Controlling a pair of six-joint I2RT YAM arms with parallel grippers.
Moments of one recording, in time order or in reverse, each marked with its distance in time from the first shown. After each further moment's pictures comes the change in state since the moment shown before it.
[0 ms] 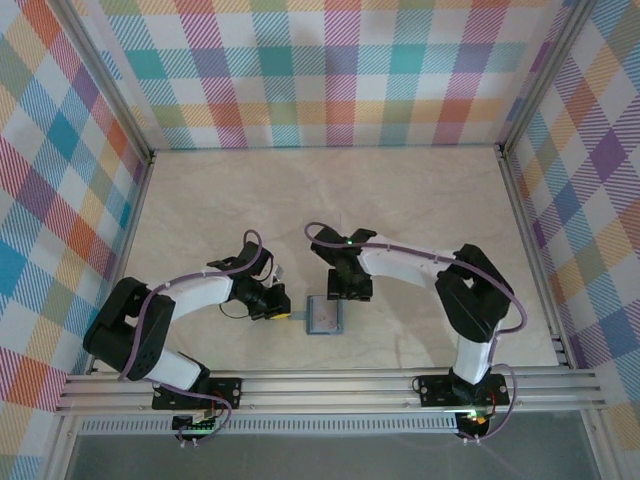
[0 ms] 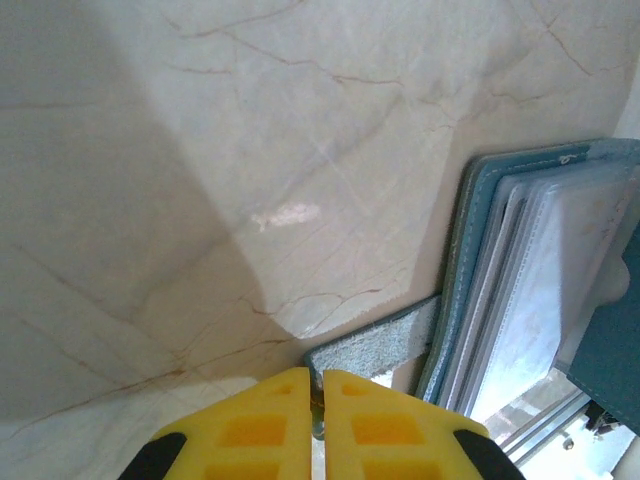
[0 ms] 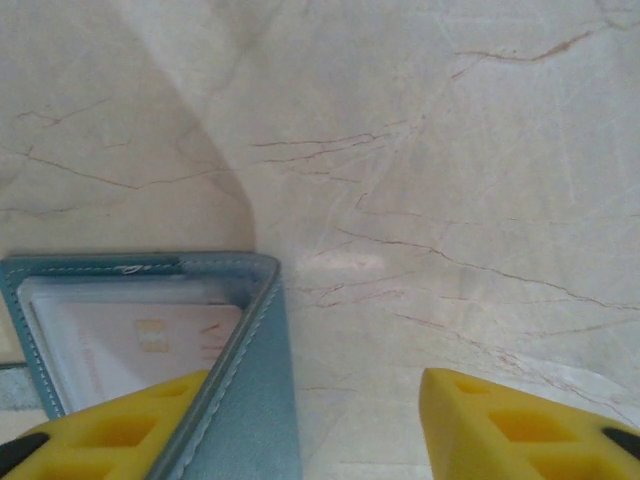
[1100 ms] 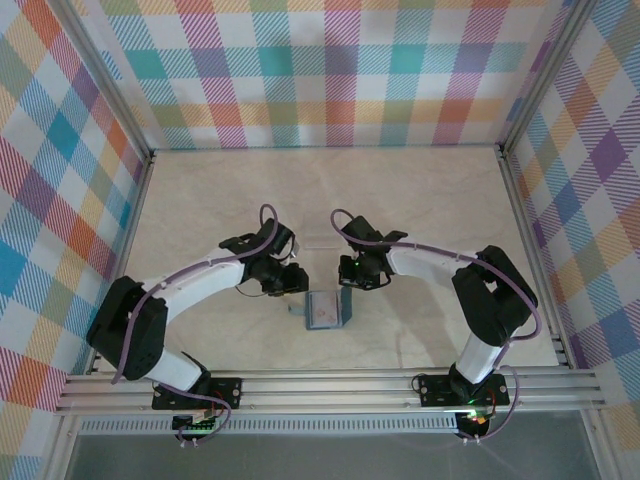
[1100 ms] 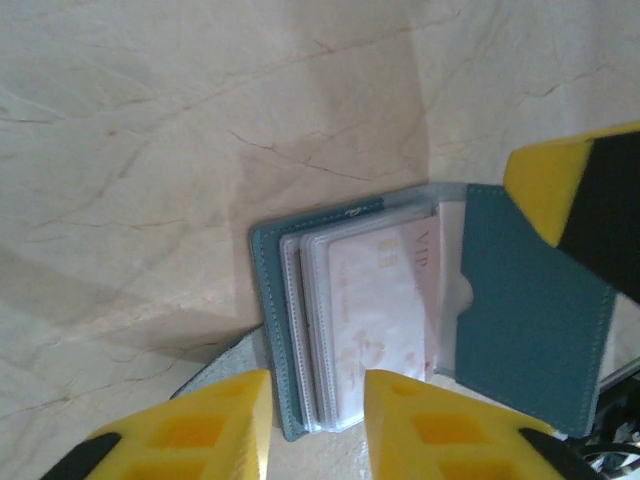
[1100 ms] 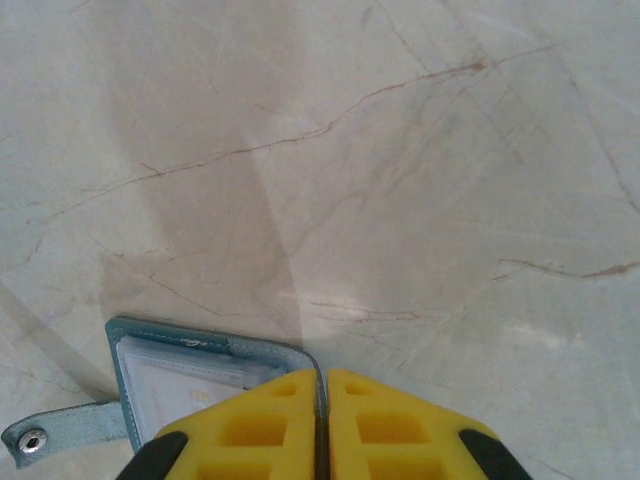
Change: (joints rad) left arm -0.143 0.031 0.291 -0.175 -0.172 -0.033; right arm -0.169 -0.085 -0.195 0.379 -0.177 -0.132
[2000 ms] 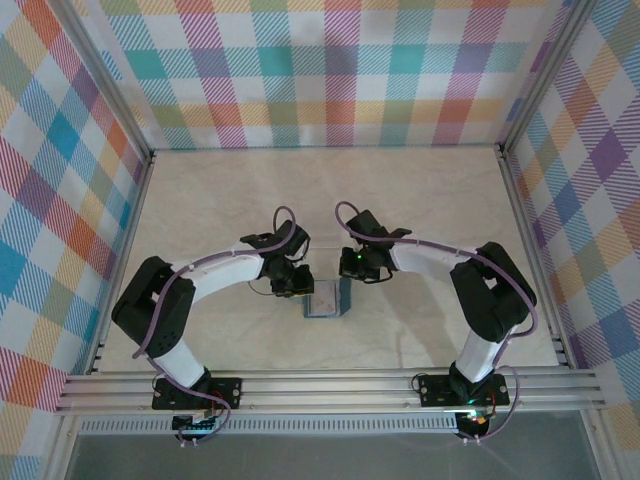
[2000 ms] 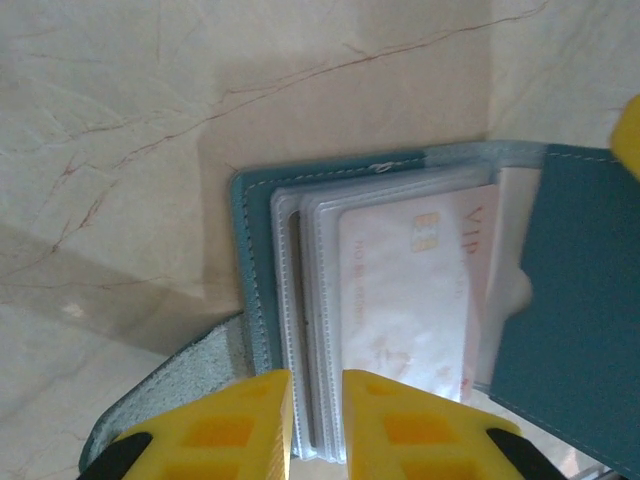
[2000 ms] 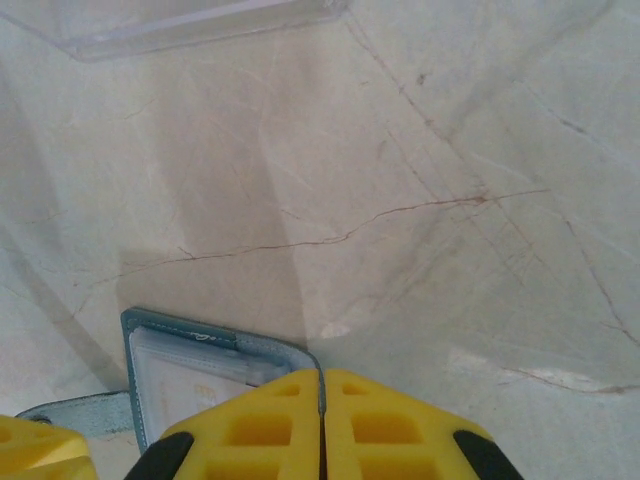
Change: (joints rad) left arm -0.035 0.158 0.065 0.016 -0.051 -0.030; right arm -0.047 0.021 -0.007 0.112 -0.026 -0.020
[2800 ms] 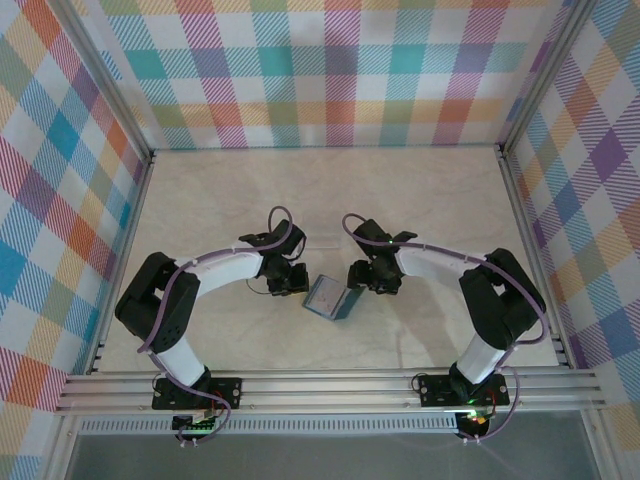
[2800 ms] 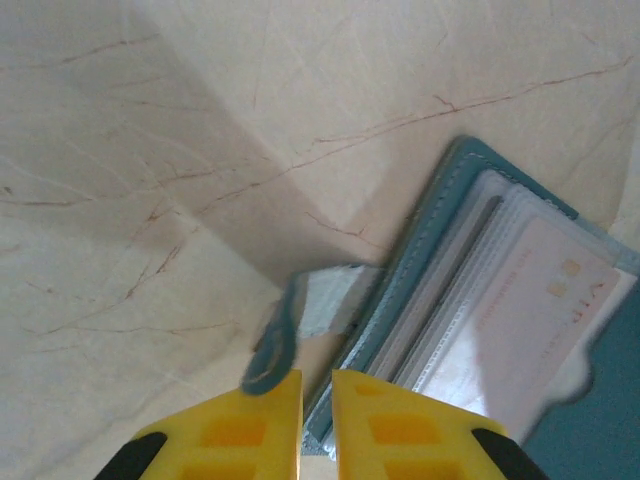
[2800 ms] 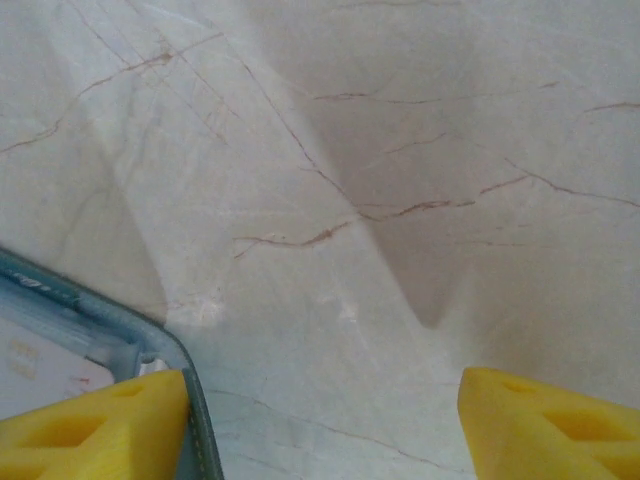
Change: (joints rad) left arm 0.048 0.021 -0.015 0.029 -0.023 -0.011; right arm 0.005 -0.068 -0.043 -0.240 0.164 -0.008
